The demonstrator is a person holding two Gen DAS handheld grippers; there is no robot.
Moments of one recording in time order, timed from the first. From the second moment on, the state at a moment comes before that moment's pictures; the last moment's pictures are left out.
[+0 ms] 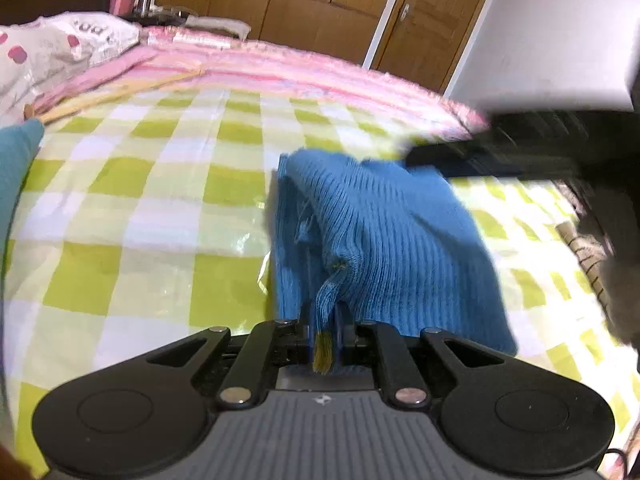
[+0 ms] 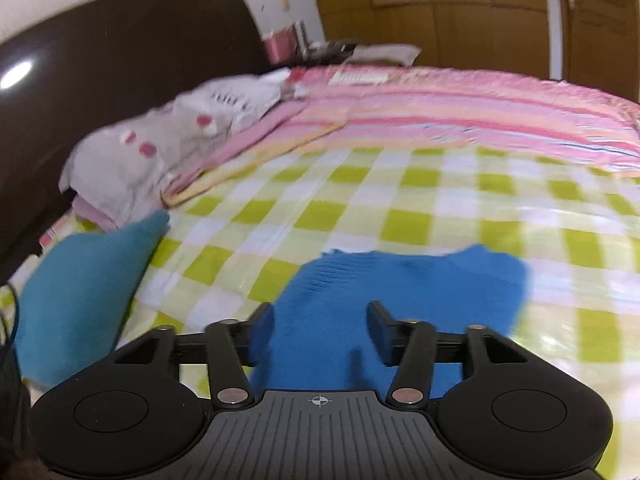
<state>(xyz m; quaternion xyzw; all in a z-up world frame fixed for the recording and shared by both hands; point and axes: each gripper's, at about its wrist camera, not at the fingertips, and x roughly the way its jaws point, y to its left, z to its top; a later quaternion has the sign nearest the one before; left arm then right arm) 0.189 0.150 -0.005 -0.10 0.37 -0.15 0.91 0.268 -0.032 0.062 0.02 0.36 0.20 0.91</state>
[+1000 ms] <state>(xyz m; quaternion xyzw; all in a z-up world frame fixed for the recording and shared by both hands) 0.218 0.122 -0.020 -0.07 0.39 -0.13 0.91 0.243 -0.104 -0.020 0.17 0.44 0.19 0.86</state>
